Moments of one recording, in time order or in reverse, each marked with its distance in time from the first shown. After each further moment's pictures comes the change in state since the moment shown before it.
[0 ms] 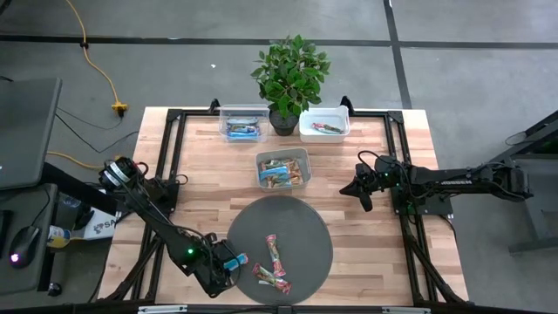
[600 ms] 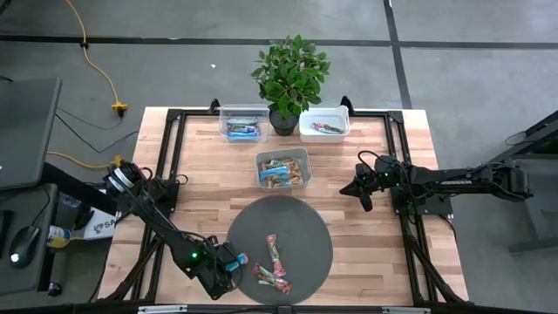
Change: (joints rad) left arm 0.000 0.065 0.001 0.037 0.032 -0.009; right arm 0.000 0.000 0.000 0.000 0.000 0.000
